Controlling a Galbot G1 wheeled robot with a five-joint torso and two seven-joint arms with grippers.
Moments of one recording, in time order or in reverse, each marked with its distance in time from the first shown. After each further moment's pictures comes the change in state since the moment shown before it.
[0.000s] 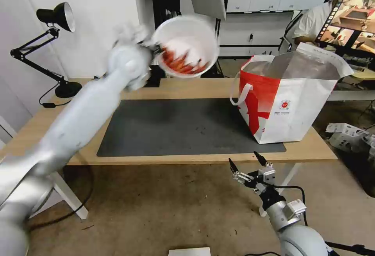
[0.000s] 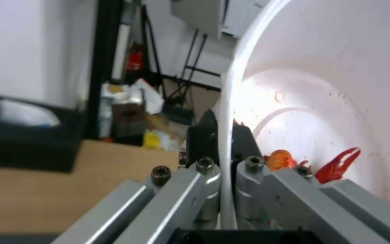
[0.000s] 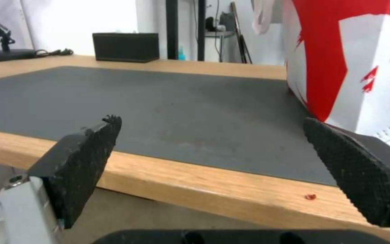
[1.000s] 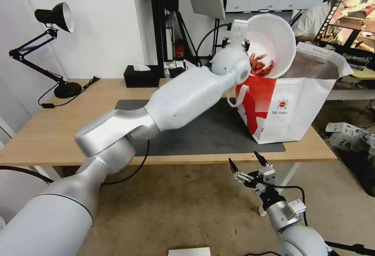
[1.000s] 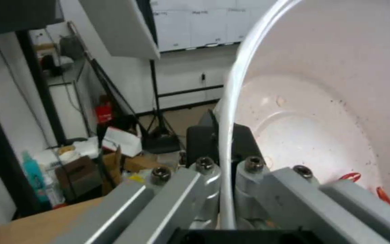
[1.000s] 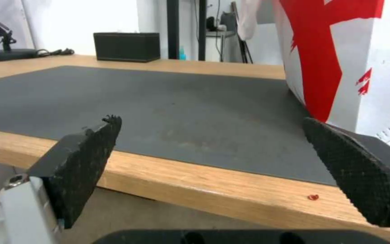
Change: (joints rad) left arm -0.096 -0.396 0.308 0.350 0.410 -0.110 0.153; right arm 0.000 0.000 0.000 0.000 0.000 0.000 0.000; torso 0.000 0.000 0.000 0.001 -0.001
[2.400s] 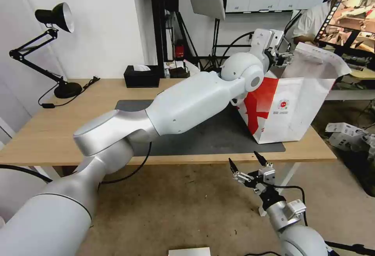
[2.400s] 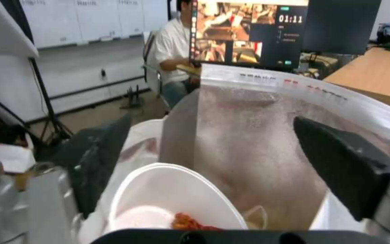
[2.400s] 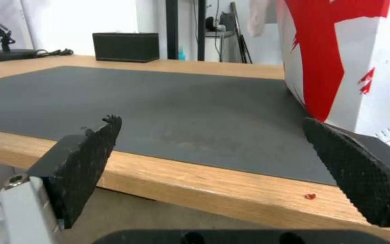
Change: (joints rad) left arm 0.004 0.058 0.042 -0.188 -0.119 0.030 0.233; right arm 0.000 0.000 0.000 0.000 0.000 0.000 0.000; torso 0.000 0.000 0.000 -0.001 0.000
